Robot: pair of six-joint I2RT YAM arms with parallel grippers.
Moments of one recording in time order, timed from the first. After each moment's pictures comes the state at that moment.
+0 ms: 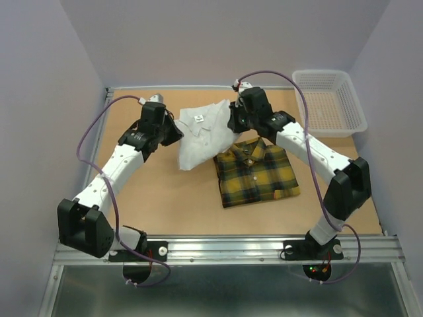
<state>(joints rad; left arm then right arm) -0.33 1.31 1.15 -0.50 -0.01 -0.71 0.60 1.71 1.55 -0.43 0.00 0.27</state>
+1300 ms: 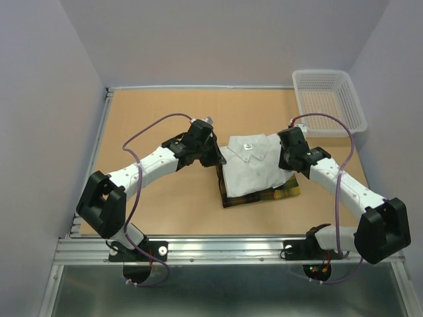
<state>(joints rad) -0.70 1.52 1.12 -0.38 0.13 -0.89 0.40 1.26 0.90 -0.58 0.39 0.44</state>
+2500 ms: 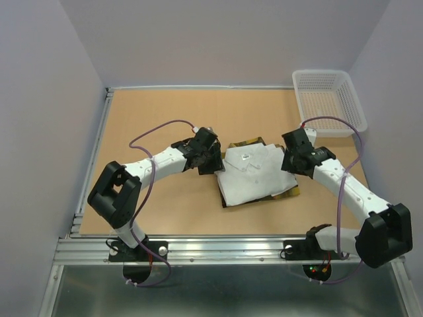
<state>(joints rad) -0.71 1.63 1.08 -0.40 0.05 -0.83 0.37 1.23 0.91 -0.73 0.45 0.55</state>
